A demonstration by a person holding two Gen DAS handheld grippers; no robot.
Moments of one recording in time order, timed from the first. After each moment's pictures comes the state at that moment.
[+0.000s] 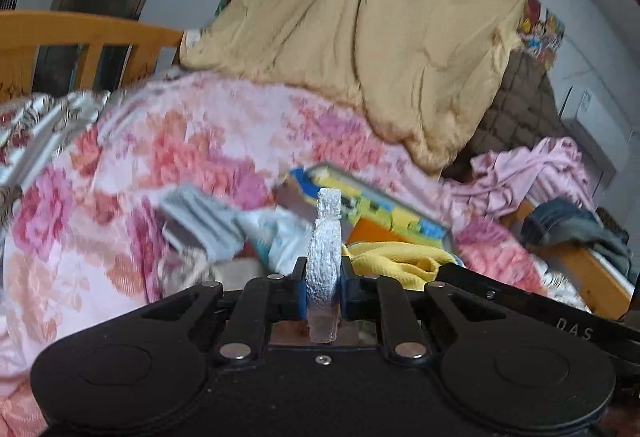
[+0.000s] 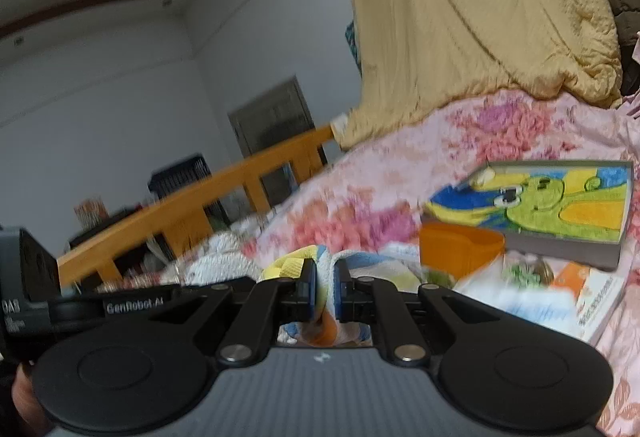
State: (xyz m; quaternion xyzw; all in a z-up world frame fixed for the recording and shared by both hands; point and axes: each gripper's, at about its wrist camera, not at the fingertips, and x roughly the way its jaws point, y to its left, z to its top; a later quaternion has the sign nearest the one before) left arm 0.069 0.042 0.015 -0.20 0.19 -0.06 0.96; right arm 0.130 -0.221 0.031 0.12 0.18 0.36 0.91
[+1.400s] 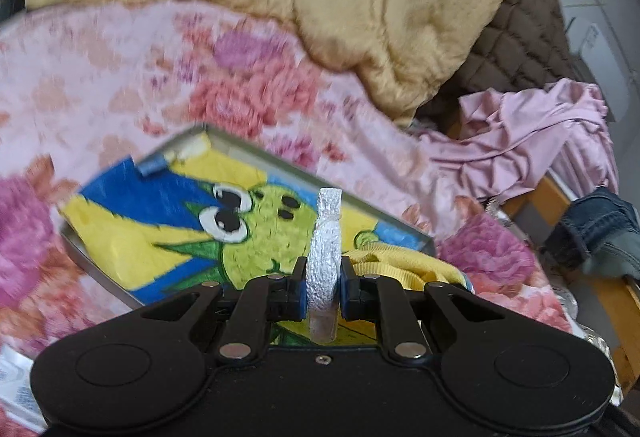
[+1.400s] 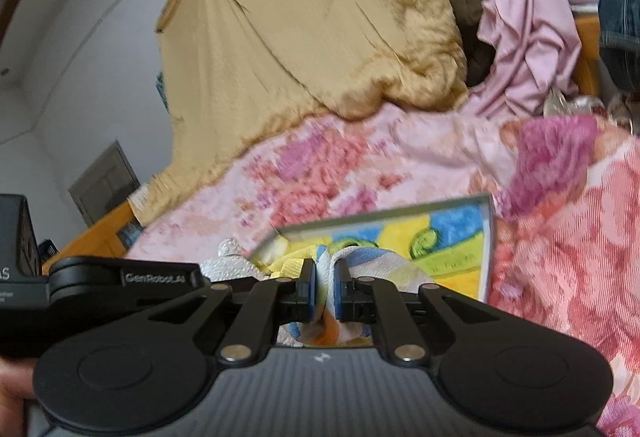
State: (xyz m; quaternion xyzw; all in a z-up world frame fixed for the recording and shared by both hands) left arm 0.427 -0.108 0.003 -0.18 0.32 -0.15 0.92; right arm 0.375 -0.330 -0.013 0.20 0.20 0.13 0.95
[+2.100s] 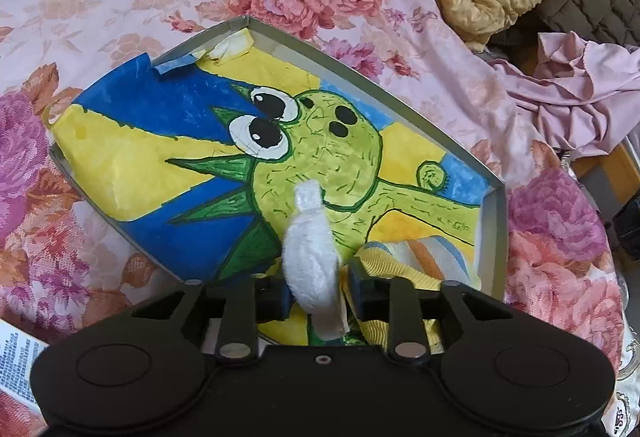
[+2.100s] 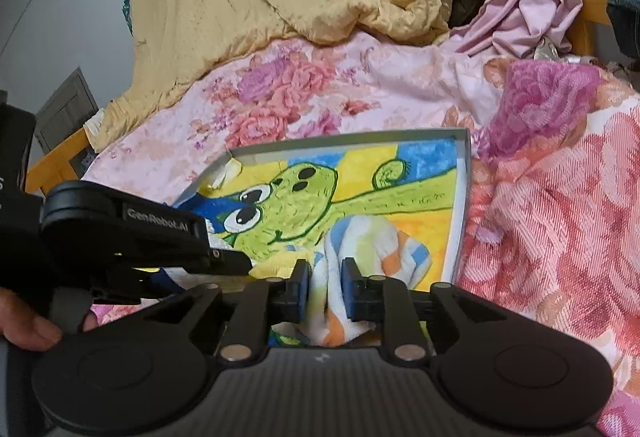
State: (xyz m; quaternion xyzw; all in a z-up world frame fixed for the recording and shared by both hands) left arm 0.471 -0.119 -0.035 -0.18 0.46 -0.09 0.86; right arm 0.395 -0.318 -0.039 0.14 0.30 0.10 0.94
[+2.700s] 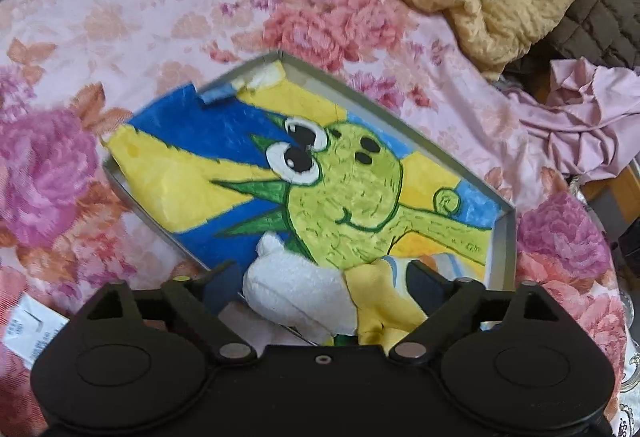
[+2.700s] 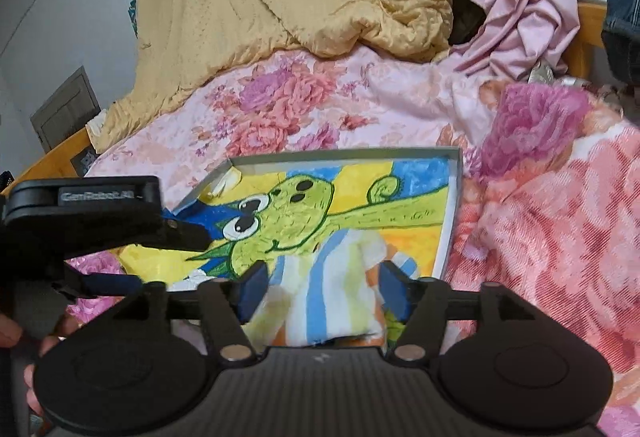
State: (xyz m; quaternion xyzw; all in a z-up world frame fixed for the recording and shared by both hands) left arm 0.448 -0.103 -0.012 -0.18 0.42 -0.05 0.89; right arm 0.384 -0.324 -0.024 0.12 0.28 0.09 0.95
